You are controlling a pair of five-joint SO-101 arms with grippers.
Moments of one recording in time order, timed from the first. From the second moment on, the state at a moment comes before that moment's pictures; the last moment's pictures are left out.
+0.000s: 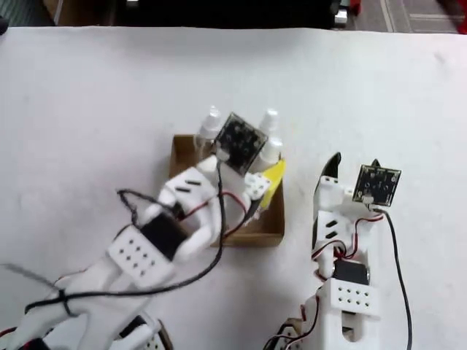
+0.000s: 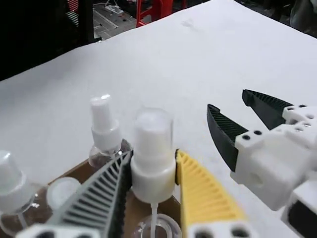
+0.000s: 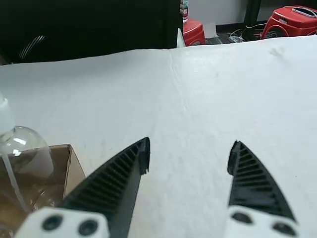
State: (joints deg) left arm 38.1 -43.1 51.2 24.8 4.2; right arm 6.4 -66.8 90.6 -1.1 0.1
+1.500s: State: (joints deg) left arm 37.1 -63.2 76.9 4.7 -1.1; right arm 6.0 -66.8 90.6 -1.1 0.1
